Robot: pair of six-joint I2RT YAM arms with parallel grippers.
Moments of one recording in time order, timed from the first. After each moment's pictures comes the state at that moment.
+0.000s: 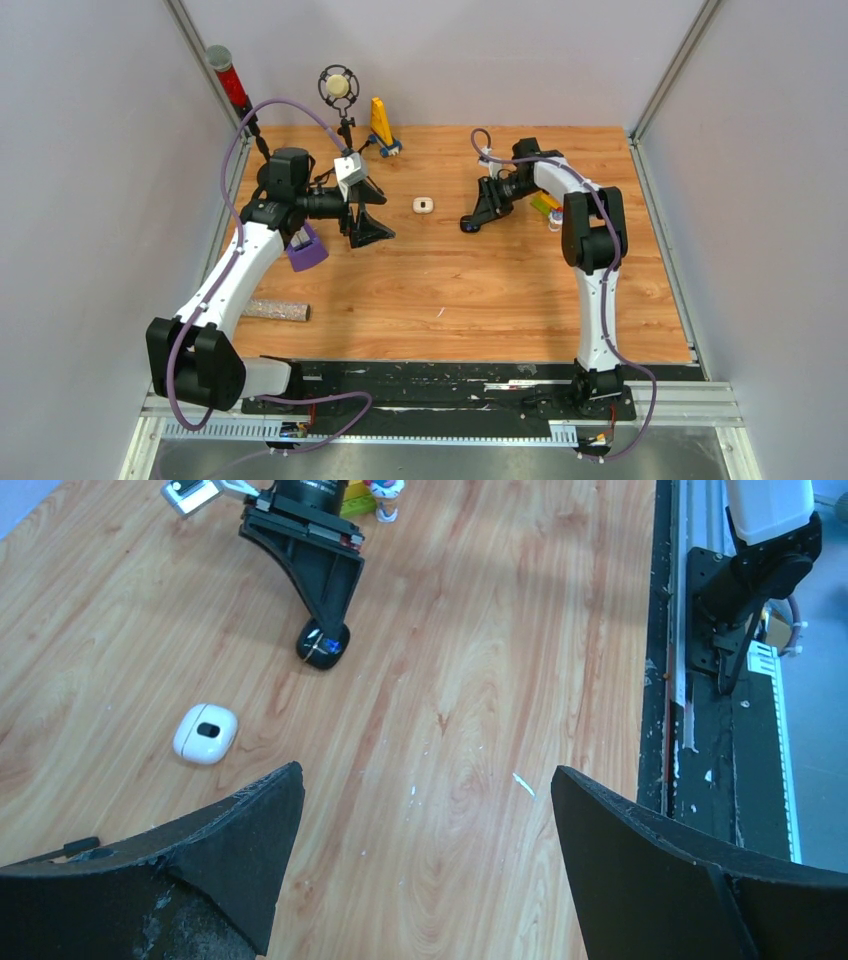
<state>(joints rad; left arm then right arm) -0.21 1.30 1.12 -0.39 1.08 0.40 0.18 2.35 1.85 -0.83 -0.90 -0.26</state>
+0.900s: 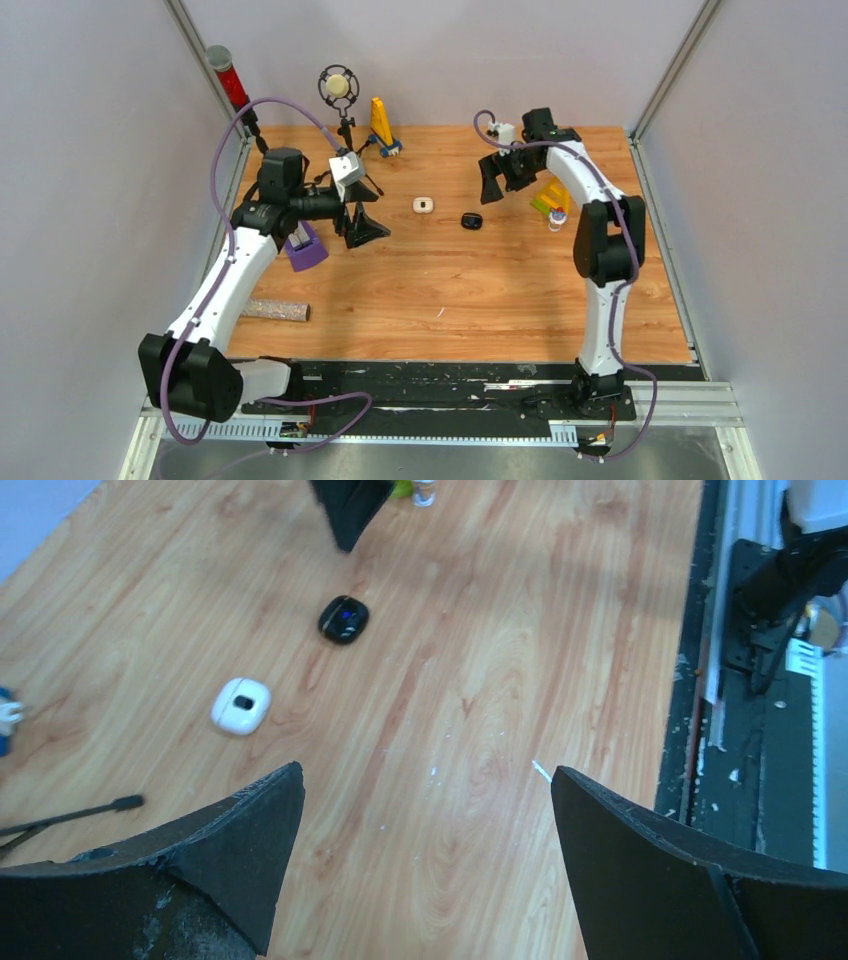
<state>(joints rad) -0.20 1.25 1.13 -0.42 1.02 0.41 0.18 2.25 1.94 -0.84 -0.55 -0.31</state>
